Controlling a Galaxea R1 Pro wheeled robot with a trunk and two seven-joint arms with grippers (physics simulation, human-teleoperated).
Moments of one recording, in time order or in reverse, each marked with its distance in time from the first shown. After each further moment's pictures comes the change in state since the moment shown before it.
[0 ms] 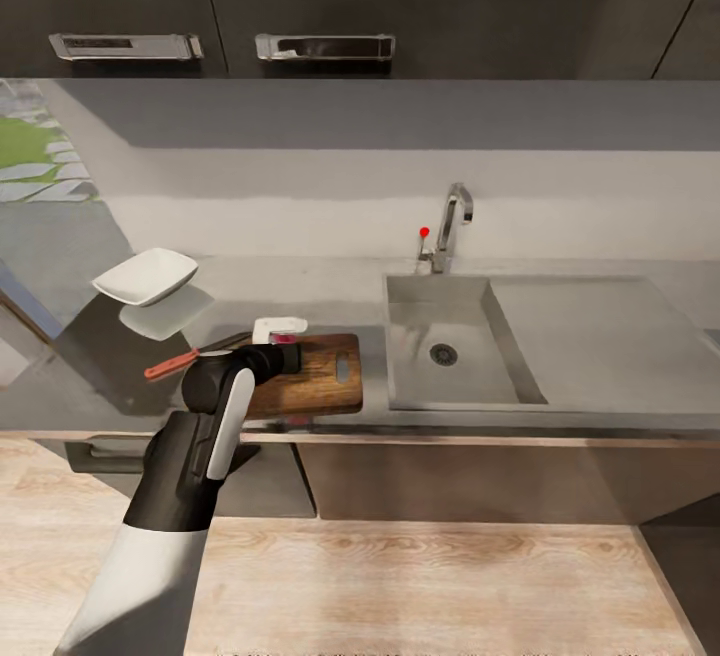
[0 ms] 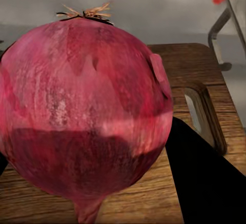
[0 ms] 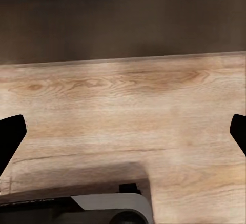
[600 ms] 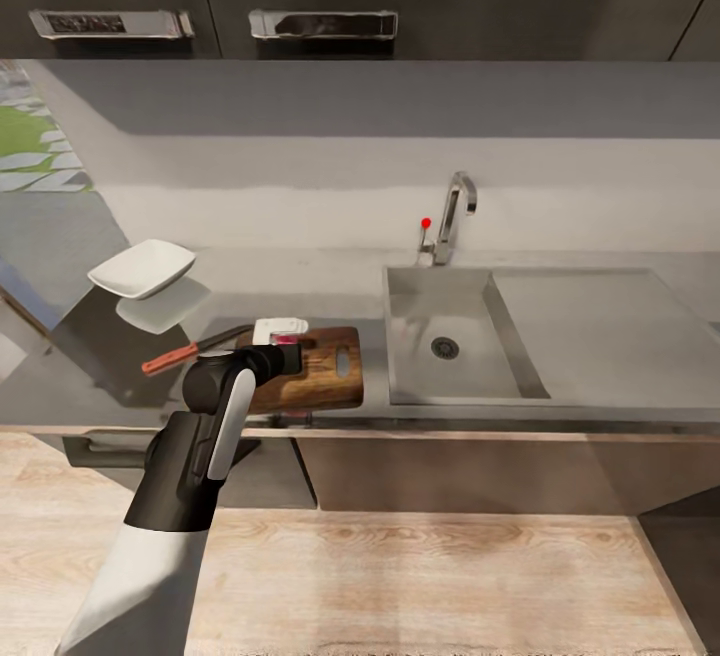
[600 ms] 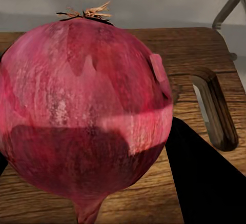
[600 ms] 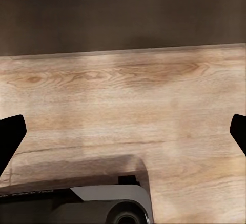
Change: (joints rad) left arm 0.001 -0.001 -0.002 0.002 0.000 0.000 0.000; right arm 0.000 0.000 -0.002 0.000 0.000 0.001 0.000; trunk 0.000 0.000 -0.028
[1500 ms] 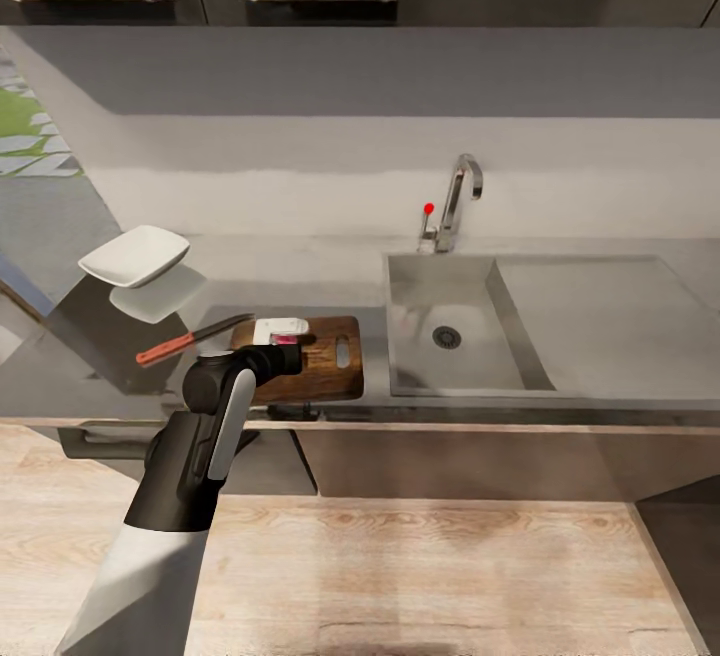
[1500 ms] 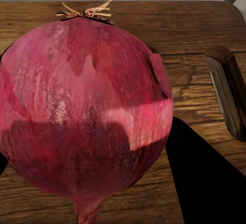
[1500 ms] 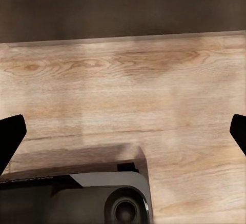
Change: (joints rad) left arm 0.000 -0.001 0.000 0.000 0.000 0.000 0.000; right arm 0.000 0.000 0.000 0.000 0.000 0.000 0.000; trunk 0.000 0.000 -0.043
